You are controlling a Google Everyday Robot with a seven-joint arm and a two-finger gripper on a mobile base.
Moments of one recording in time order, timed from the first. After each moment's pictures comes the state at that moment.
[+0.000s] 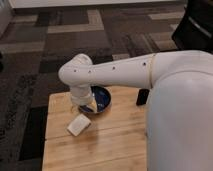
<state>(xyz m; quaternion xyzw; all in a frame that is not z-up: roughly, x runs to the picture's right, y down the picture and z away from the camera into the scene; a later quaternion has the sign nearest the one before) -0.103 0.098 0.704 -0.26 0.23 0.64 0.68</state>
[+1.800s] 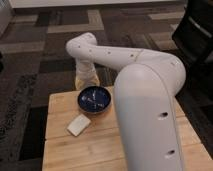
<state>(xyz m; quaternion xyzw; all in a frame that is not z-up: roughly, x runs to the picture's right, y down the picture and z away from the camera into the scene) -0.033 -0.044 0.825 -0.26 0.18 0.57 0.76</state>
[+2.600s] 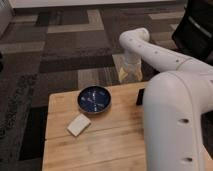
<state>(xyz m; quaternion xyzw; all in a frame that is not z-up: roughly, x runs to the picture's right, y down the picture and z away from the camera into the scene) 0.193 -0.042 0.798 -0.21 0.26 0.67 0.67</state>
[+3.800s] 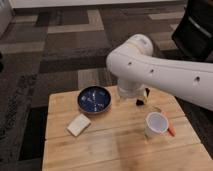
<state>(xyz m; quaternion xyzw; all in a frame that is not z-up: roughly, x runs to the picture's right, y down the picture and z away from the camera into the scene) 0.061 0.065 0.577 -0.15 0.24 0.62 0.73</state>
